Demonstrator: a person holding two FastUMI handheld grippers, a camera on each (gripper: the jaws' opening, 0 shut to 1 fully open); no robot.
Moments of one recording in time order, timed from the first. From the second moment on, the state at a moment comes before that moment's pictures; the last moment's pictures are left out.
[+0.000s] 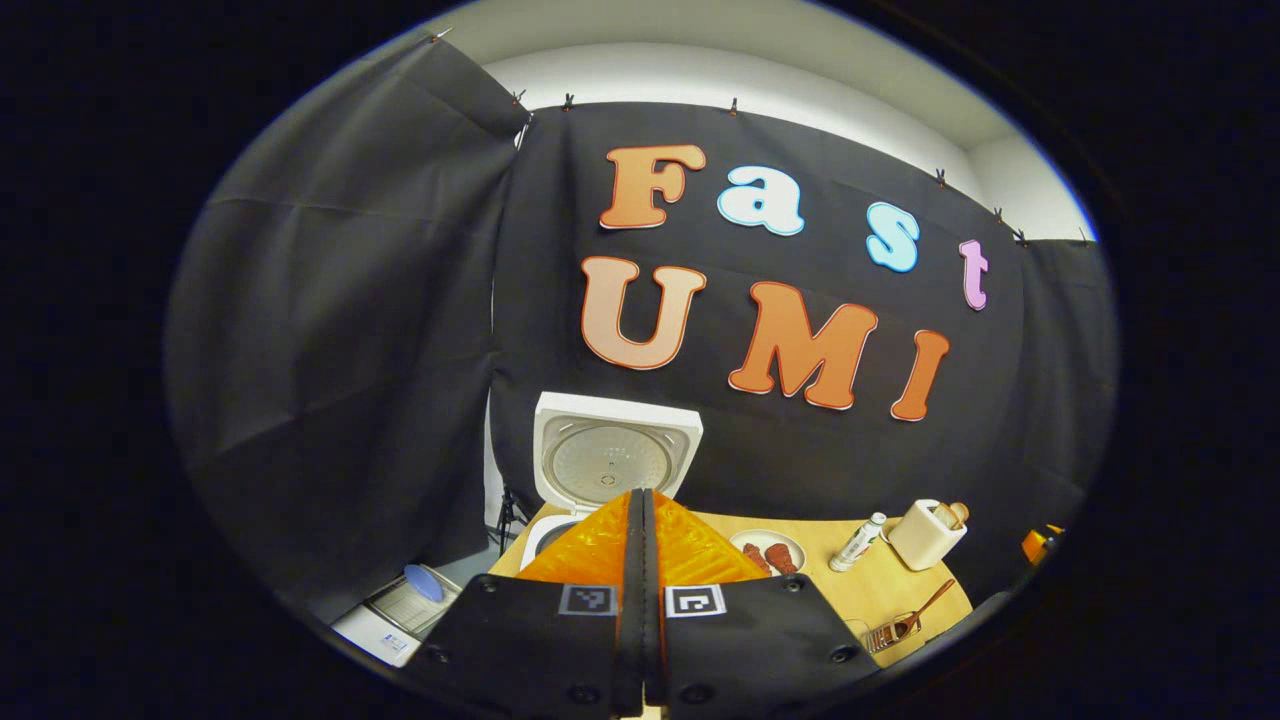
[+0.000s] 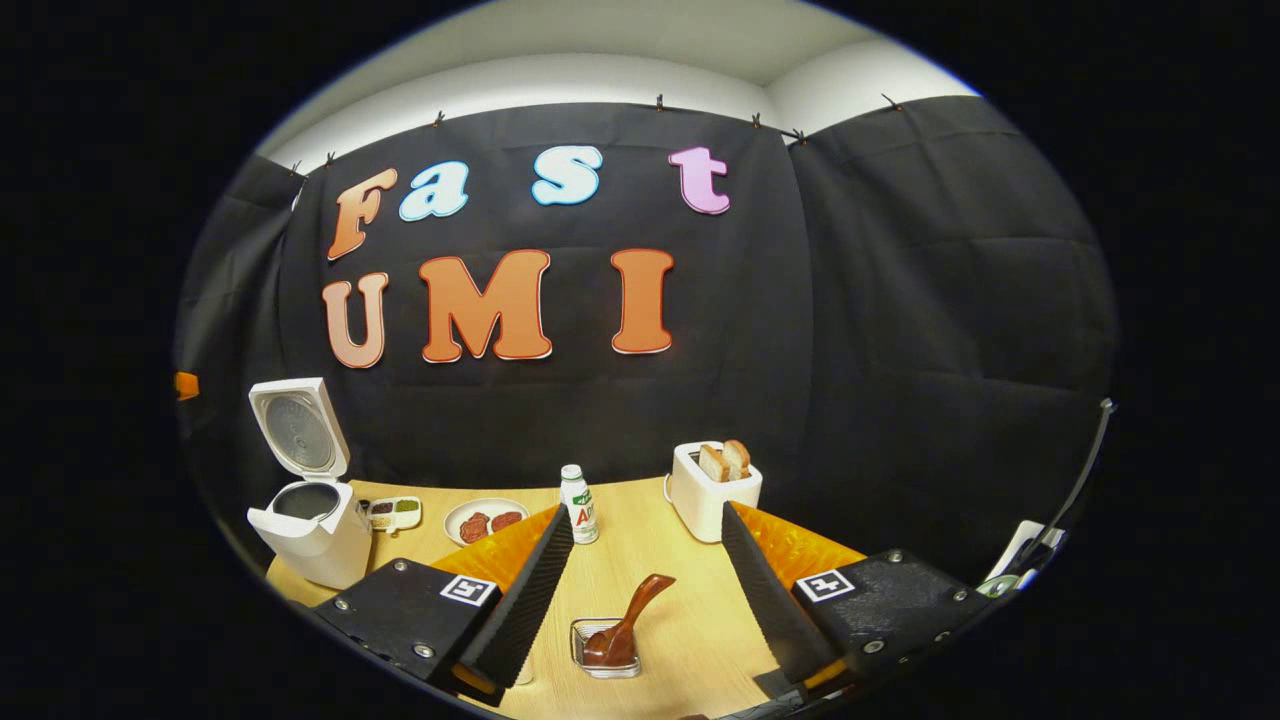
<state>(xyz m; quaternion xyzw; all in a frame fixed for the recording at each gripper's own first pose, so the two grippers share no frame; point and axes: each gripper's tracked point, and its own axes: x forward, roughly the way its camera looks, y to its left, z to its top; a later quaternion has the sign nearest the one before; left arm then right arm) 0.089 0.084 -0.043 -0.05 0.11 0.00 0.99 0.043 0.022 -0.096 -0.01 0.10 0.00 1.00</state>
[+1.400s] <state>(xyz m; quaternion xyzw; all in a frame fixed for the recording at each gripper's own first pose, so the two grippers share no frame) 0.030 0.061 -0.030 -0.02 0.08 0.08 0.99 0.140 0.029 -0.301 0.25 0.30 0.03 0.92</state>
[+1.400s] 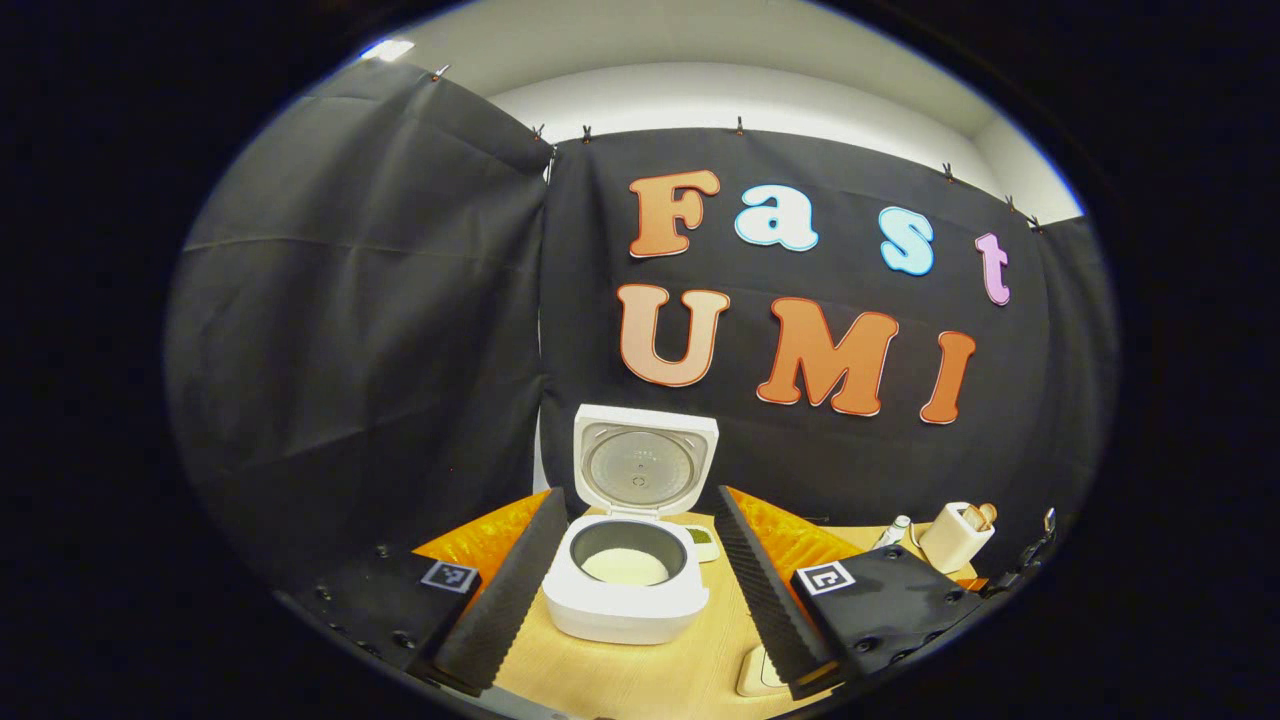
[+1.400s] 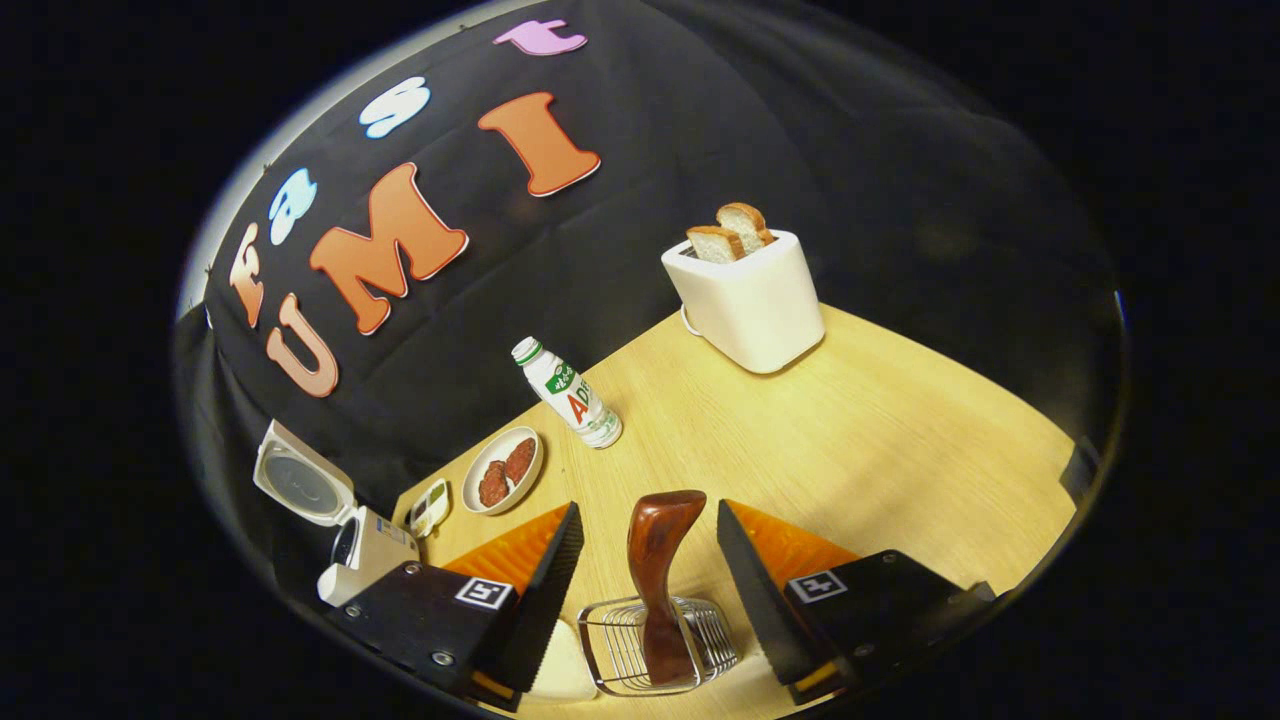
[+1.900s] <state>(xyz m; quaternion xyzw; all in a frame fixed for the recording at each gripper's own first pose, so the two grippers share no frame) 0.025 0.071 -0.036 -0.03 0.09 0.10 0.99 0.141 0.036 -0.297 0.30 0.31 0.06 0.90</state>
